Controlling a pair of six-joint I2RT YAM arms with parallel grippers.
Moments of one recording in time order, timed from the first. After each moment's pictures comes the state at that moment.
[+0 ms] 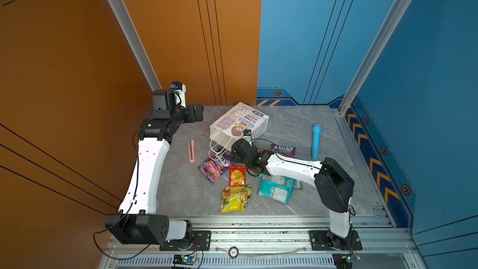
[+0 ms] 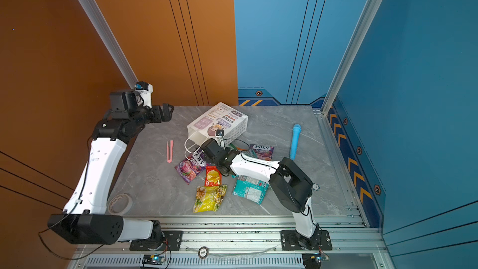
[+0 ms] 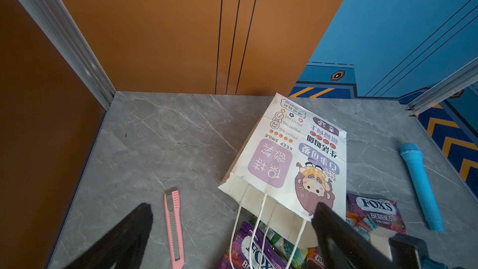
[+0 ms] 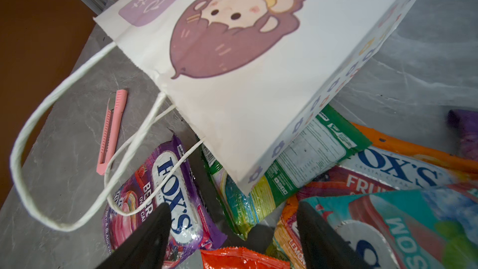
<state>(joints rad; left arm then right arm) 0.01 1.36 1.60 -0.73 0.13 -0.10 0.96 1.96 1.46 -0.25 0.43 0.78</state>
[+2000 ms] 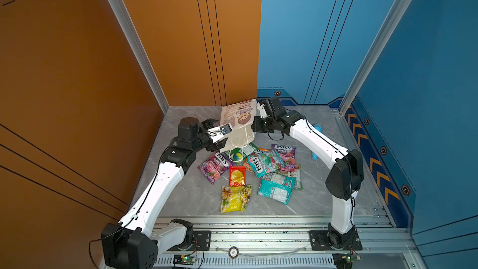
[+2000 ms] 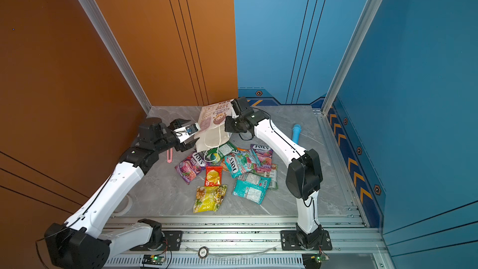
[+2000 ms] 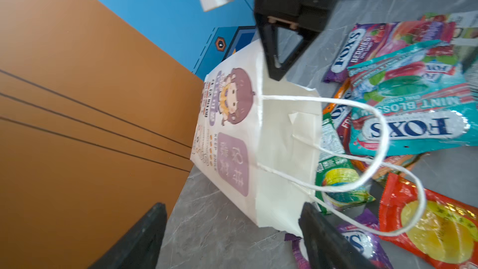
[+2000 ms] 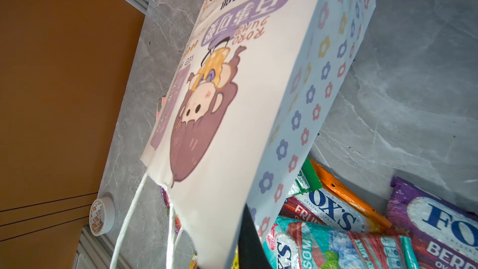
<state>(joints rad) -0.27 1.15 1.01 -0.29 0.31 0.95 0.58 1.96 1.88 -0.71 -0.21 0.54</state>
